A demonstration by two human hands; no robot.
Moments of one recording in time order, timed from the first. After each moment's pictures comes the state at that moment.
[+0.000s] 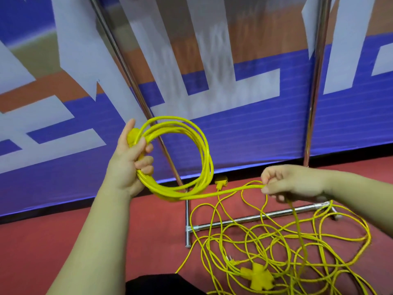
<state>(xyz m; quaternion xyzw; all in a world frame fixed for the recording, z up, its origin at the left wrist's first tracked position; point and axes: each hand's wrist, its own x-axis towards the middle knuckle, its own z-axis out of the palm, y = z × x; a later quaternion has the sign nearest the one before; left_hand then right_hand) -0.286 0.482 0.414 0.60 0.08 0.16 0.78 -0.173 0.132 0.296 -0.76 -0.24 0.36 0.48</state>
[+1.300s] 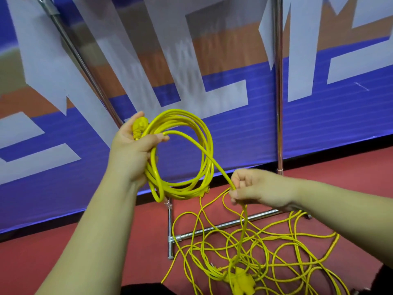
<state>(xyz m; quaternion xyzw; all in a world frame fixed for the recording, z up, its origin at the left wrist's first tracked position) -0.251 0.372 0.449 0.69 0.08 0.23 0.68 -0.198 0.121 0.315 -0.66 -0.25 0.34 0.62</state>
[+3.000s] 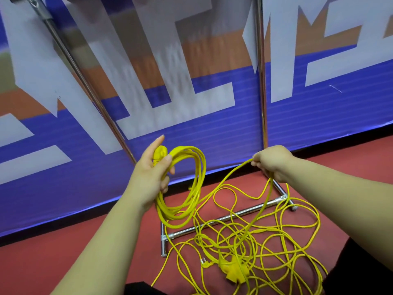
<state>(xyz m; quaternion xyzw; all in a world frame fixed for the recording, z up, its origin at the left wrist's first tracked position) -0.271 0.367 0.383 0.77 0.03 0.11 0.62 -0.146 0.082 0.308 -0.77 0.15 0.13 0.61</state>
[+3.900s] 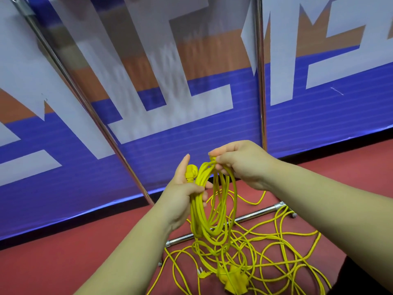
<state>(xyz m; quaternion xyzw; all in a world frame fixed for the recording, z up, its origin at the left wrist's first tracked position) -0.248 0.310 0.343 0.66 0.06 -0.06 0.74 -0.184 0.136 0.371 -0.68 -0.05 0.18 0.71</state>
